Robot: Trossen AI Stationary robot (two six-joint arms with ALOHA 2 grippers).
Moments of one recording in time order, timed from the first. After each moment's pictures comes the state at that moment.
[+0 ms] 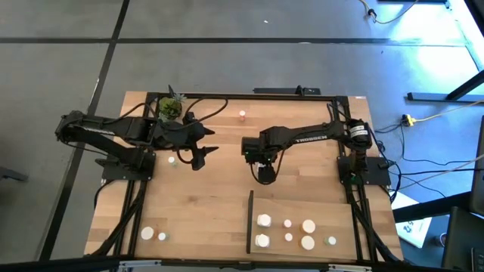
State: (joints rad) left arm -0.13 1.11 1.16 -0.64 -0.40 -0.25; right arm -0.02 1.96 1.53 -1.02 -0.06 -0.01
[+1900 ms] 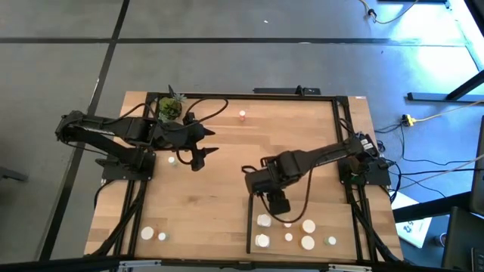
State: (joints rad) left arm -0.14 1.11 1.16 -0.63 -0.40 -0.24; right arm 0.33 1.96 1.96 -1.41 -0.02 0.13
